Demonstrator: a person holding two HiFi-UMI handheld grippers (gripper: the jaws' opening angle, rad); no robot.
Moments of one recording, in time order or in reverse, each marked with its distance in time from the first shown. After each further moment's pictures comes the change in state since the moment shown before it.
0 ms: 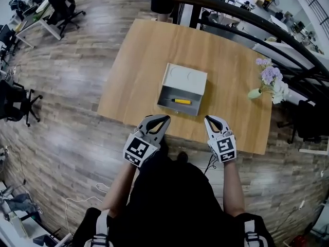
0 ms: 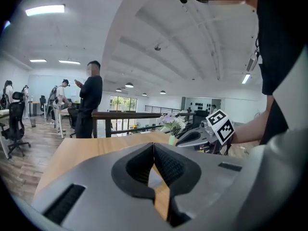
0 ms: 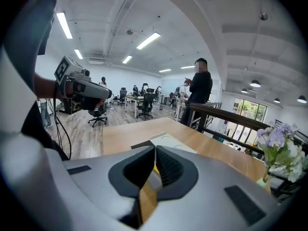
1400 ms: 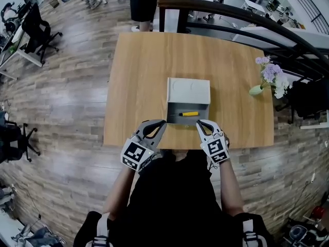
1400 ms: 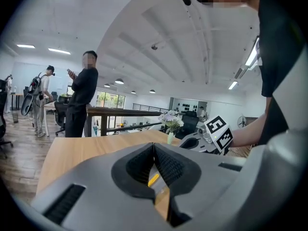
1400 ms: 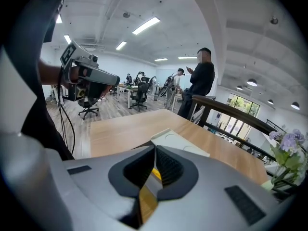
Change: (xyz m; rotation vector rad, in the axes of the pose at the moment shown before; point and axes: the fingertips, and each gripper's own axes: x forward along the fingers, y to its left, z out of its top) left arm 0.004 0.117 -0.017 -0.009 0.013 -0.188; right arm 0.106 0.040 0.019 0.007 0.132 -0.095
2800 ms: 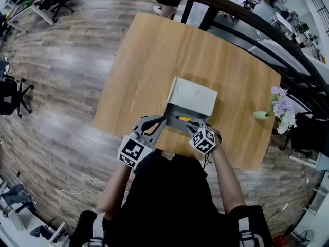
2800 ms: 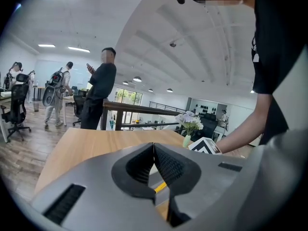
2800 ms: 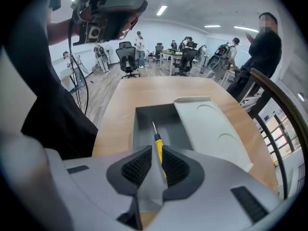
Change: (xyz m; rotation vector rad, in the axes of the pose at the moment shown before) left arm 0.043 0.033 0.002 -0.126 0.019 0.188; right arm 0.097 -0.003 -0.082 -0.389 0.375 0.464
